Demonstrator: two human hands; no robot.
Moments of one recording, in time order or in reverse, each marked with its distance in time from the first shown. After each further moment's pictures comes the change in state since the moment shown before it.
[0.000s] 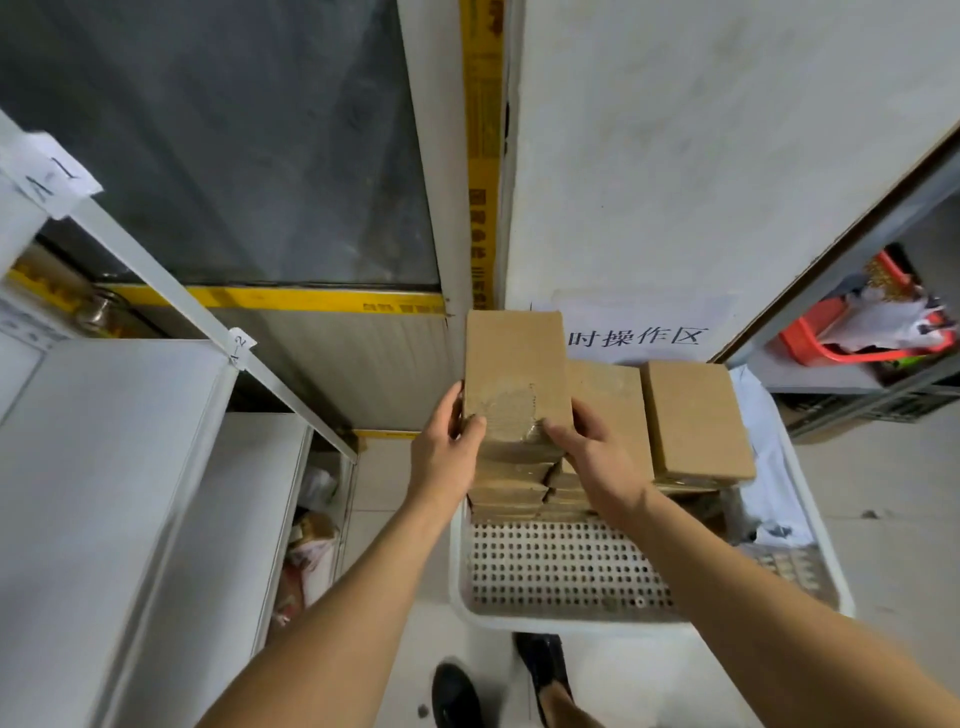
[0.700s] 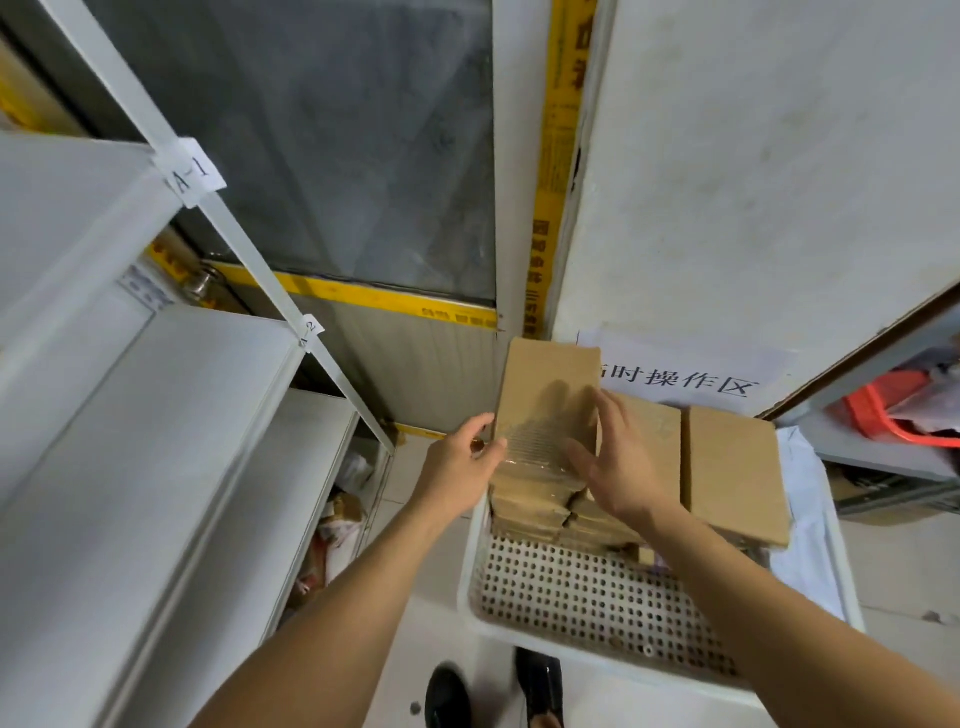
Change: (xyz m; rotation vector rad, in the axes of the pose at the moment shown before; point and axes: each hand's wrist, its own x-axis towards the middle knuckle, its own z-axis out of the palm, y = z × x) left_hand -0.022 0.024 -0.027 0.320 -0.042 -0.031; right_hand 0.007 -0.042 -0.004 -0.812 -0.036 -0.260
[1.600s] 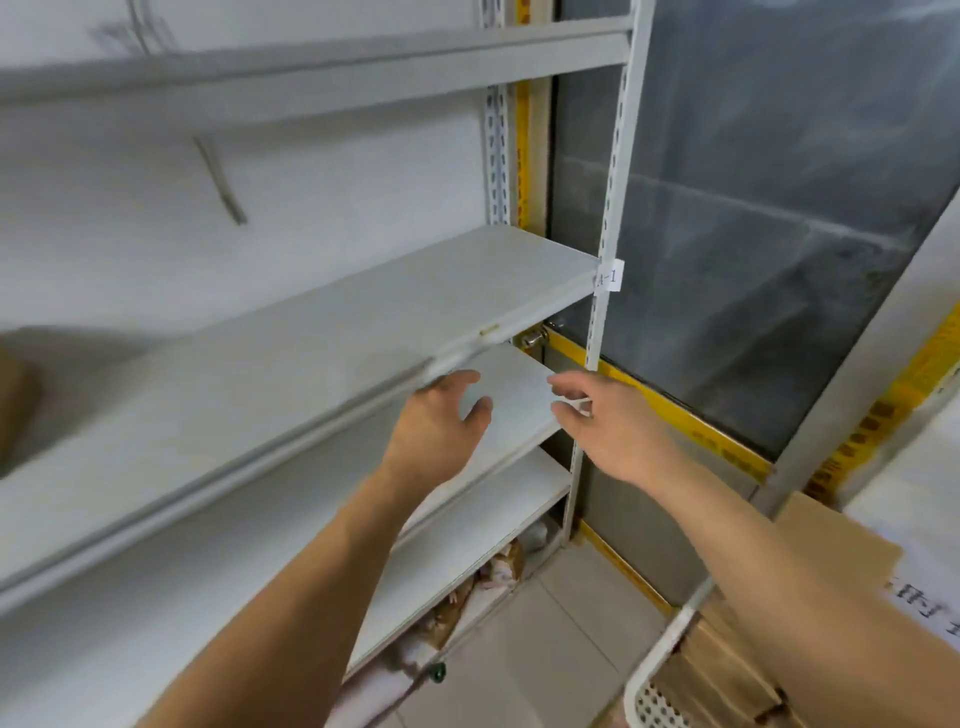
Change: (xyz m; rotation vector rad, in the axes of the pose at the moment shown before) left_hand -0.290 -0.020 -0.259 0.282 0.886 -0.091; right_hand -0.093 -0.340 0.092 -0.137 -0.347 -0.814
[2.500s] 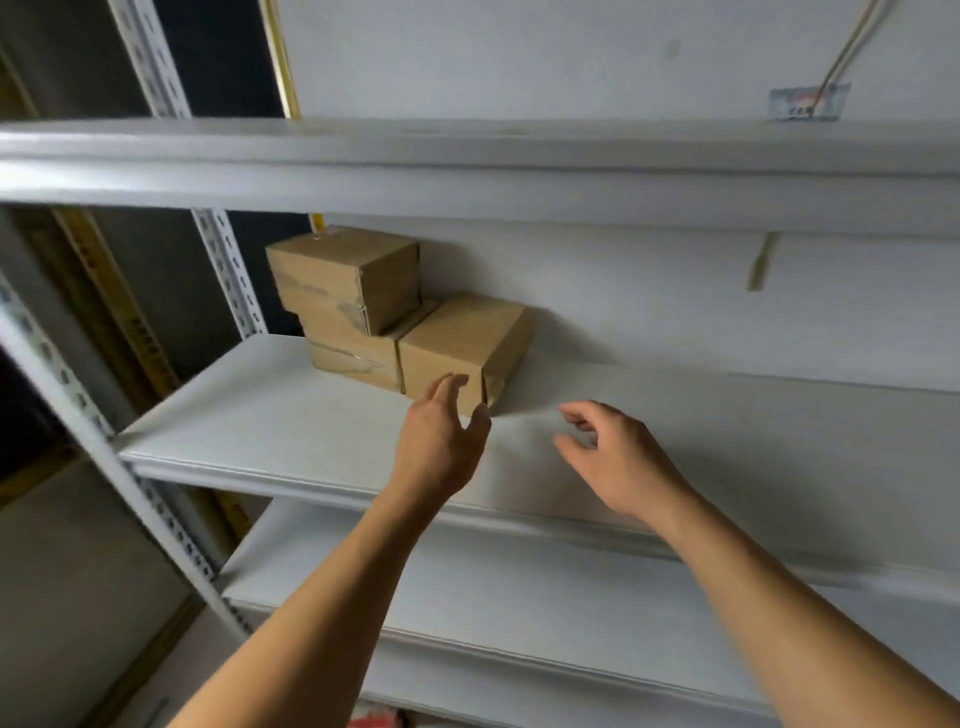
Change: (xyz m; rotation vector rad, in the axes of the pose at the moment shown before) left_hand -0.140 -0.307 -0.273 0.132 0.687 -0.622; right_hand 0.089 -0.365 0.301 0.142 -0.455 -0.610
